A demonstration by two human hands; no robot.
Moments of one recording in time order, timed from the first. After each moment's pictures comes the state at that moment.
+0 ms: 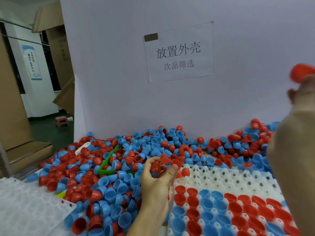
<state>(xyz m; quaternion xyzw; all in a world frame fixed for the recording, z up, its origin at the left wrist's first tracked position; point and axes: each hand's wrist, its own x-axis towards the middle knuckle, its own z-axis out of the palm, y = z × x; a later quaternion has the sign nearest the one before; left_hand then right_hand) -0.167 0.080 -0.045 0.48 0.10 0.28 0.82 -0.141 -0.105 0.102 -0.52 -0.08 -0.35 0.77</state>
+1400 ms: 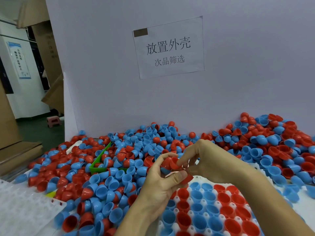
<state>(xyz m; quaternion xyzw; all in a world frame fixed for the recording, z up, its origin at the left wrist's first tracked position) -0.179 0.069 -0.038 0.56 -0.07 0.10 0.82 -0.107 -0.084 0.036 -0.85 -0.45 0.02 0.29</state>
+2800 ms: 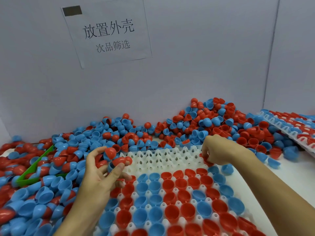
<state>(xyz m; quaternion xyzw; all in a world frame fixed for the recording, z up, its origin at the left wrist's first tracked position) -0.166 0.060 -0.053 0.67 0.01 0.21 0.71 -0.017 -0.238 -0.021 -0.99 -0.15 0.04 0.03</state>
